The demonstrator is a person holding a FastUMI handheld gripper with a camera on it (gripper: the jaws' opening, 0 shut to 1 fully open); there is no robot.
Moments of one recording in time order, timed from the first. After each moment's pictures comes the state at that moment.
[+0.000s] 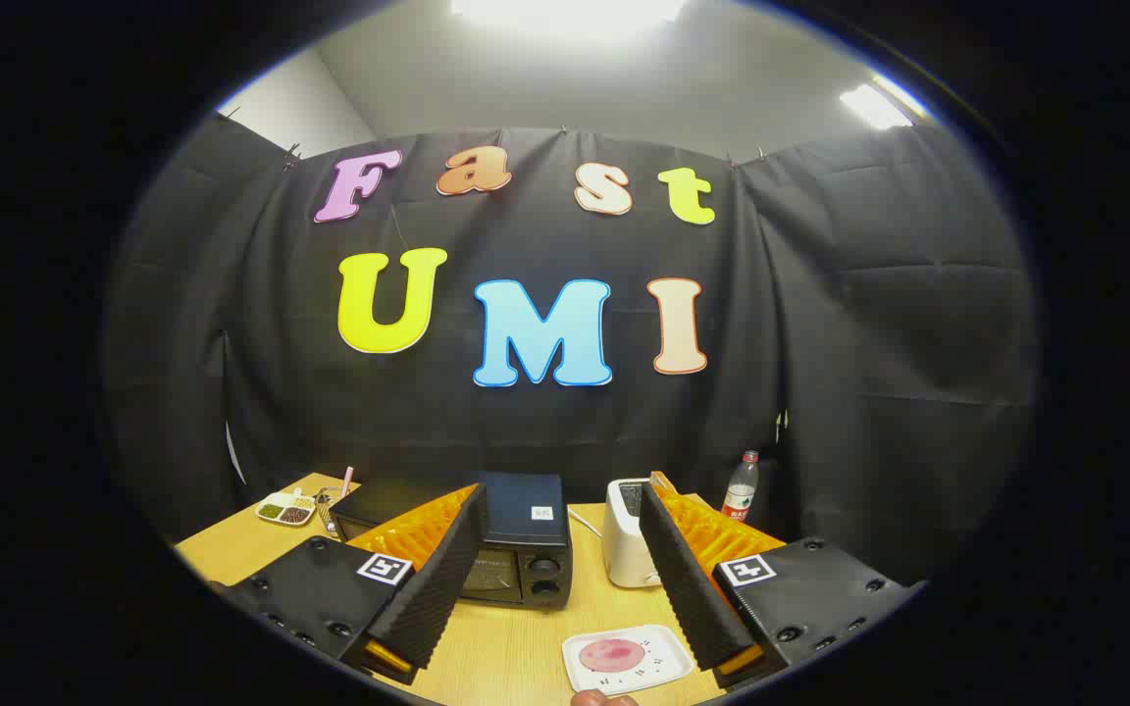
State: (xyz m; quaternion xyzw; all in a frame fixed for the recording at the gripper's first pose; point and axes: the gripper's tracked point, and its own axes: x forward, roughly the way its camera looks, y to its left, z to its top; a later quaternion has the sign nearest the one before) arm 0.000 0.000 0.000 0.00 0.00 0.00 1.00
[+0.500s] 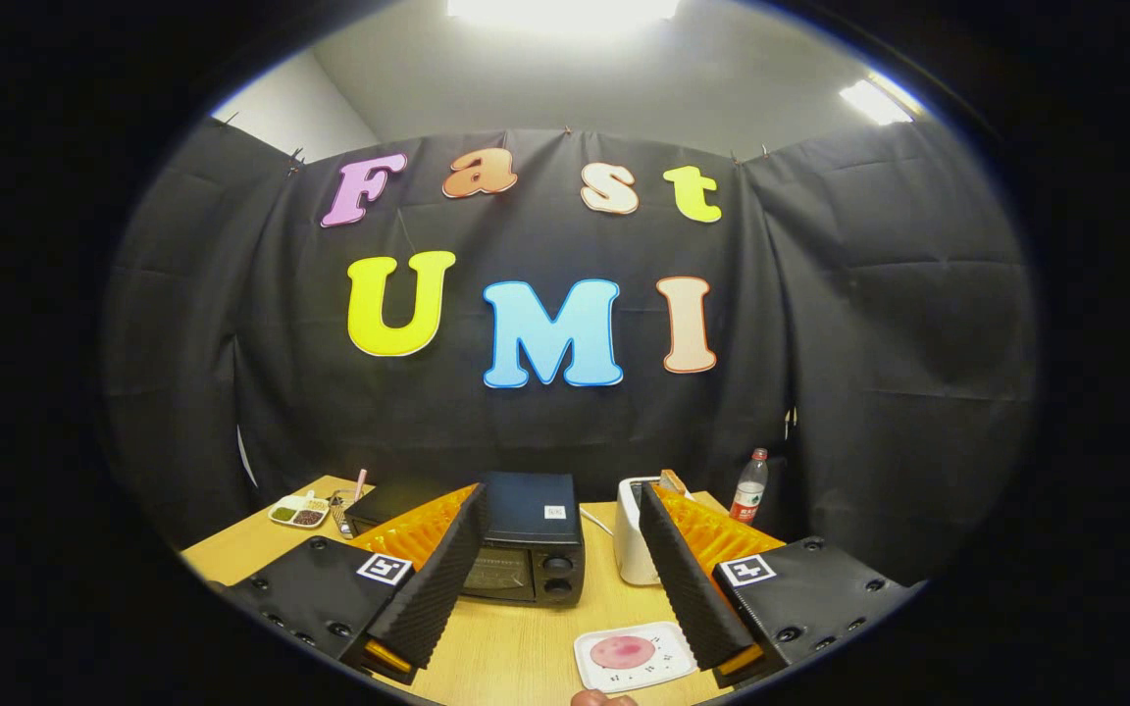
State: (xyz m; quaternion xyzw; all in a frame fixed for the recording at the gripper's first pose) arm -0.006 0.011 0.000 0.01 0.00 0.02 1.00
